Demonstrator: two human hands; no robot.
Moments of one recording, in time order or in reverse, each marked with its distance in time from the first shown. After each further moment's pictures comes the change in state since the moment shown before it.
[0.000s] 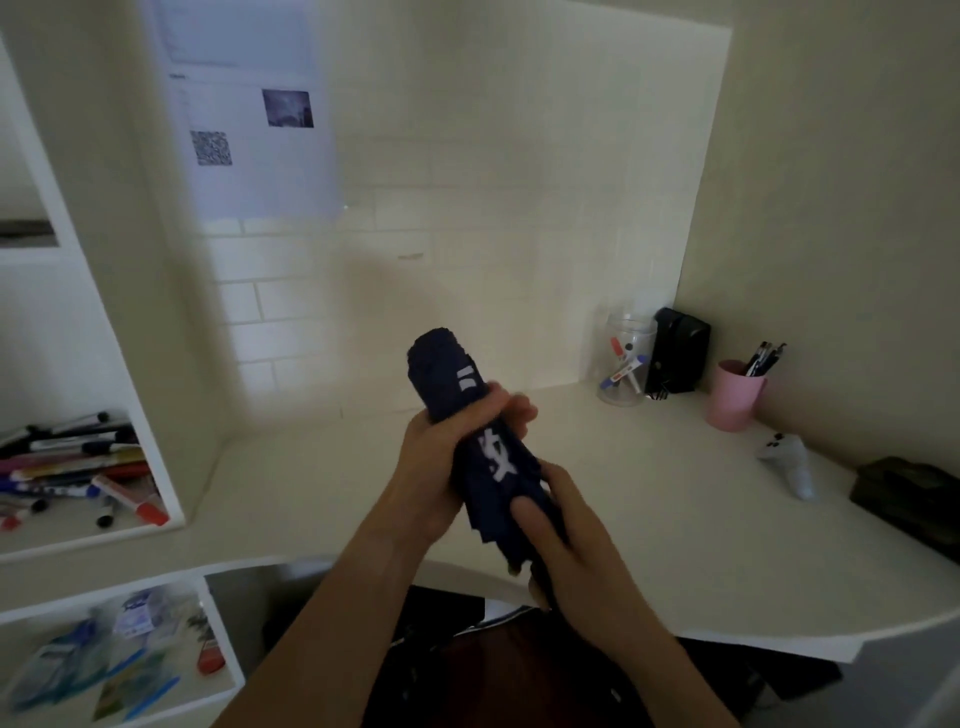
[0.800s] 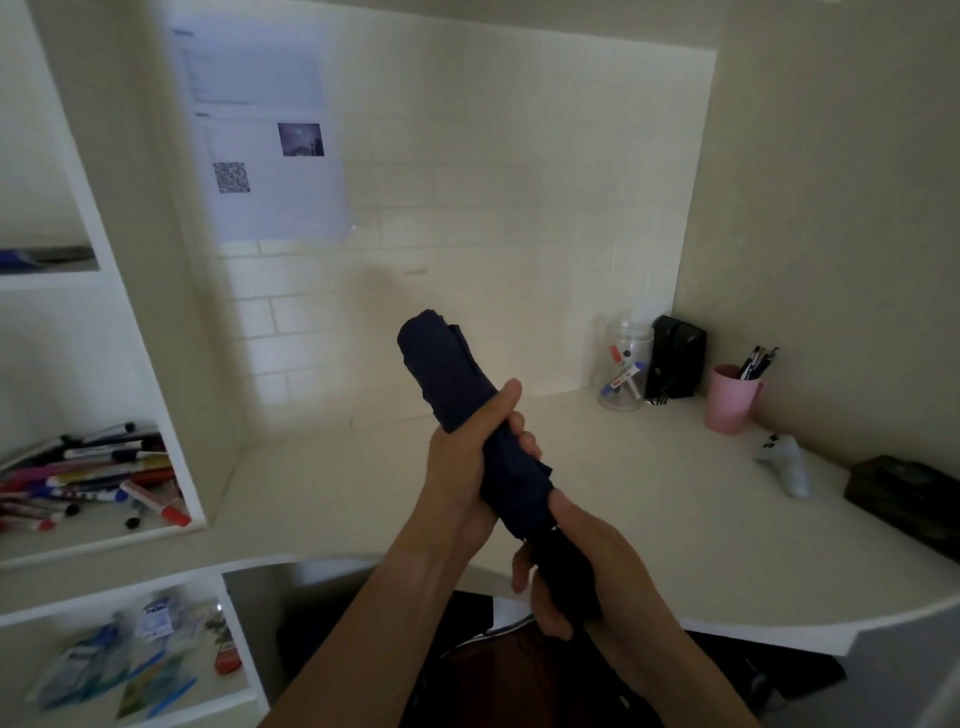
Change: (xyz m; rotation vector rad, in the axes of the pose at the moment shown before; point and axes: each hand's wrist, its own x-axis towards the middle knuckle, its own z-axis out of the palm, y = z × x) left_hand -0.026 -0.008 0.041 -0.028 0.057 -0.014; right_hand -0.036 -0.039 -0.011 0.435 -0.081 0.240
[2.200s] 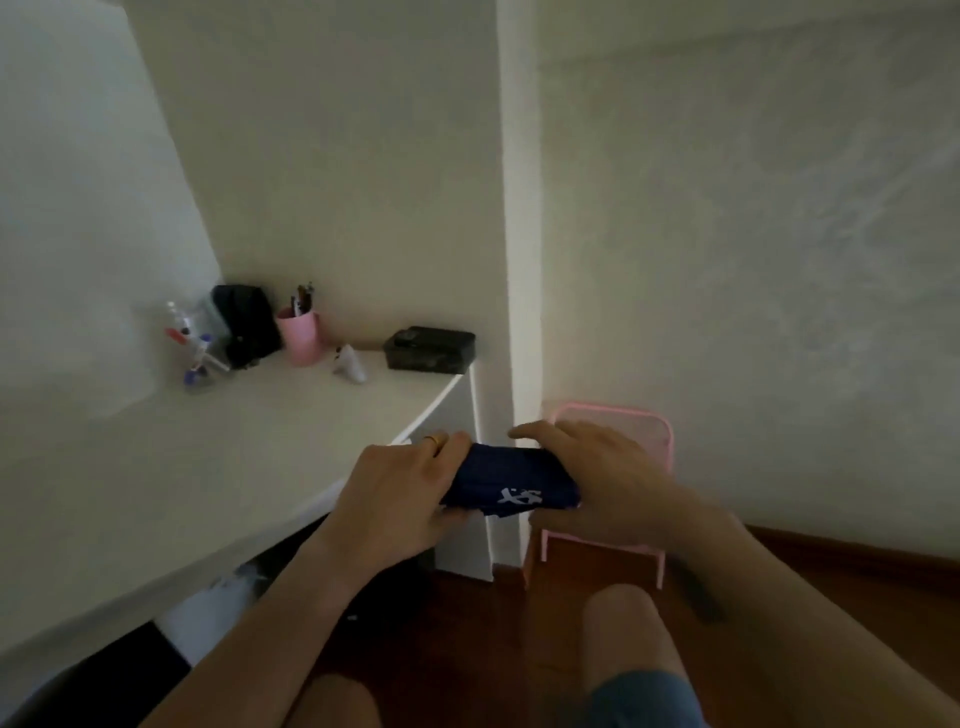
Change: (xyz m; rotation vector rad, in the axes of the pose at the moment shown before) left_hand -0.132 -0.184 0.135 1.723 -1.176 1.061; right_hand -0.336 -0.032 -0.129 -1.725 0.743 0.213
